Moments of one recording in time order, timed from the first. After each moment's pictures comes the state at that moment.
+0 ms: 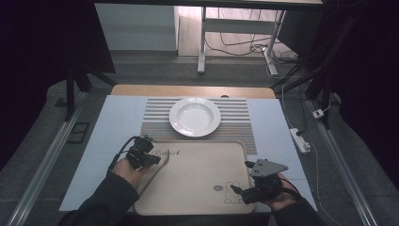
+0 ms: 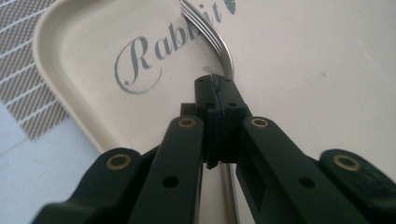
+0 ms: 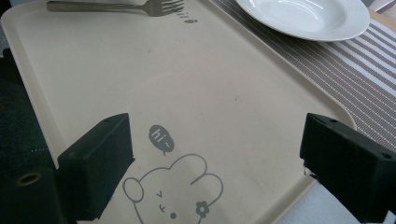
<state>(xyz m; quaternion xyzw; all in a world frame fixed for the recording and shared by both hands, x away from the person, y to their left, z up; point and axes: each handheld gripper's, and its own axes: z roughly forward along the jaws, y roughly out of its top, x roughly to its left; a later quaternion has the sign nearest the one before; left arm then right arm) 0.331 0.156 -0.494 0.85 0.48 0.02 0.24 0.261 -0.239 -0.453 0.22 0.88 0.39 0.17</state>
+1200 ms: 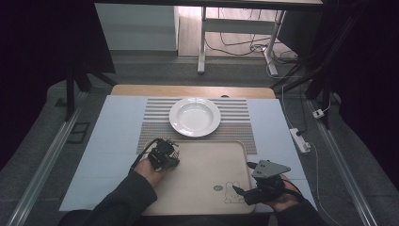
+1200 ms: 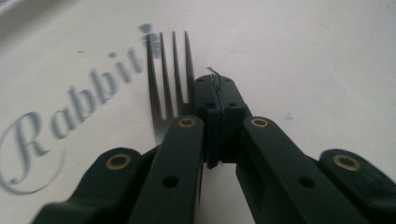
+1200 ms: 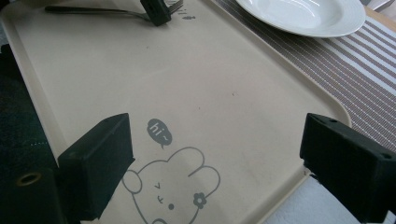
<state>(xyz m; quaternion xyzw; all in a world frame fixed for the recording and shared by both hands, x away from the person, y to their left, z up) 0.343 0.102 -0.513 0.87 0.42 0.01 0.25 0.259 -0.245 -0.453 0.22 0.88 0.39 0.18</state>
